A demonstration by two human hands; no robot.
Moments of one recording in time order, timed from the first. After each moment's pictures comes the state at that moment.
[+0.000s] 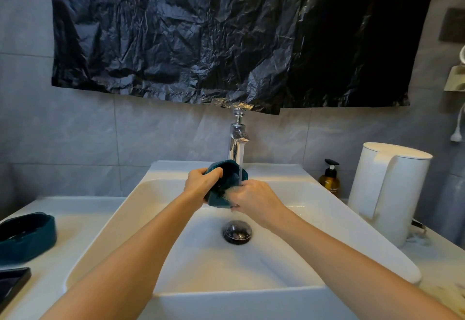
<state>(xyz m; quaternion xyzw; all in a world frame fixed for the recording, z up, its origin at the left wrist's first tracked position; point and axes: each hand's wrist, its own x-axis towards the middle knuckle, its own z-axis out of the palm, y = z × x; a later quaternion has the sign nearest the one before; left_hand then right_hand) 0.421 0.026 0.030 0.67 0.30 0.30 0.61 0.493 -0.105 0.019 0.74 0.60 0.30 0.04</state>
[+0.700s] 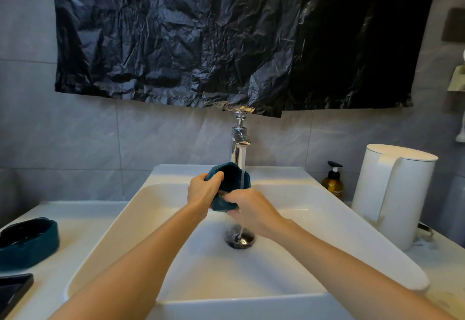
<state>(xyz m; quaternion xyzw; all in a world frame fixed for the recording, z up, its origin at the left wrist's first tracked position) 0.426 0.026 0.017 0.65 0.32 0.36 0.59 0.479 -0.101 0.013 0.77 0.61 0.14 -0.16</state>
